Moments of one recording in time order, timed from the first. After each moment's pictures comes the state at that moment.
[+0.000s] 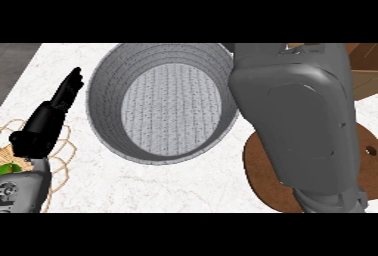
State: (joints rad) left arm -0.22 0.27 0.09 -1.55 -0.14 -0.12 -0.01; right arm -1.27 0.00 0.01 -1.43 0.78 0.19 0.94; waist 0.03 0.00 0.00
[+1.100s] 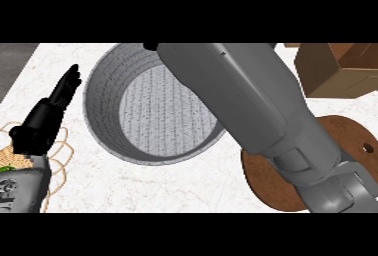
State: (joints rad) left arm -0.24 0.27 0.10 -1.54 -0.16 -0.12 0.01; right arm -1.50 -0.02 0.18 -0.85 0.64 0.23 0.98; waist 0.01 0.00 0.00
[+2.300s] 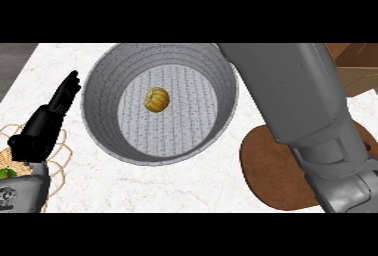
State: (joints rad) left arm -0.19 0.25 0.11 -1.56 -0.16 -0.12 -0.01; right arm -1.45 -0.07 -0.02 -0.94 0.59 -0.25 0.95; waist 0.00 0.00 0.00
